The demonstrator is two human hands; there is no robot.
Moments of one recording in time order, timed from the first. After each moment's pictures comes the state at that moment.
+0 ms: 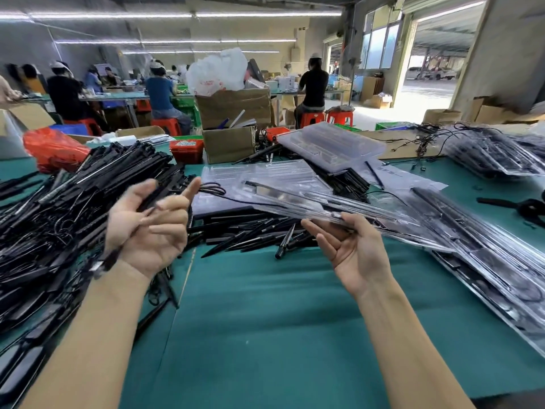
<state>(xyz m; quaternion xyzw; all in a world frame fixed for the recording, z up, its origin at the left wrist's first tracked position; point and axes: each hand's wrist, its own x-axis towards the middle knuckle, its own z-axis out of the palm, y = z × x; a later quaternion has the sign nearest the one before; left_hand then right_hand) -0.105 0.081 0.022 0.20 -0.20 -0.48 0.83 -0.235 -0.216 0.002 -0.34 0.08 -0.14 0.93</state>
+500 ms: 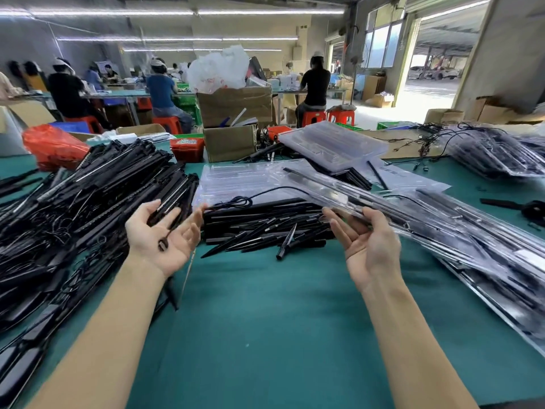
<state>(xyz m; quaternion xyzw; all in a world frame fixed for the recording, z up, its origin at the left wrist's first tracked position) -0.106 0.053 0.003 0.33 0.06 -0.16 0.93 -0.223 -0.227 0.001 -0.31 0.10 -0.27 0.91</state>
